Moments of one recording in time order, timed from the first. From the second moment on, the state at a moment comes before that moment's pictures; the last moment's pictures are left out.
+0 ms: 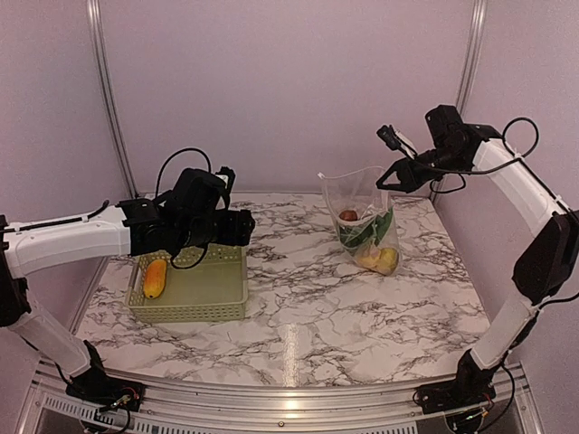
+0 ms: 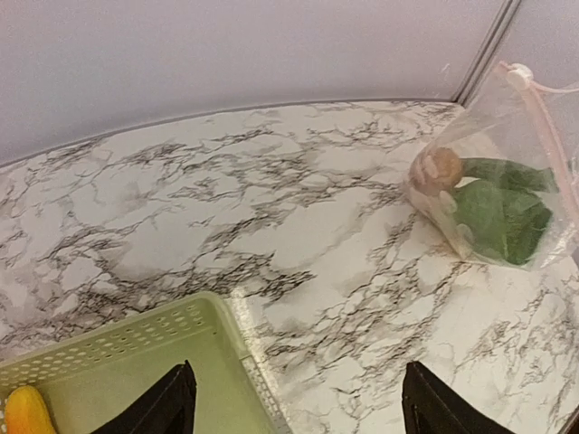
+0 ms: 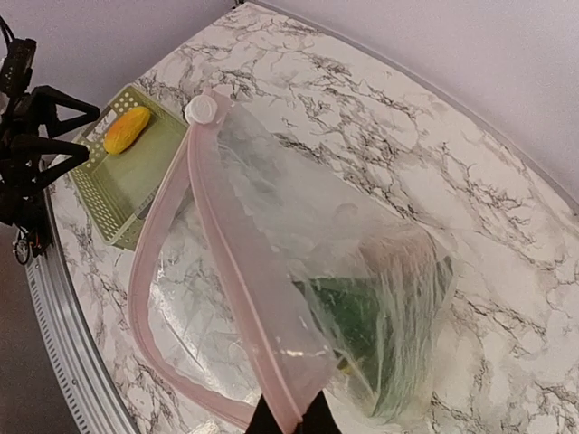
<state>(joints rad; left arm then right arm) -0.90 1.49 1.21 -0.29 -0.35 -0.43 0.22 1.67 1.81 -1.05 -0.64 -0.35</state>
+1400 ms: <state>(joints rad) -0.56 1.81 1.17 -0.82 -0.76 -0.49 0.22 1.59 1.71 -1.05 -0.70 -0.37</state>
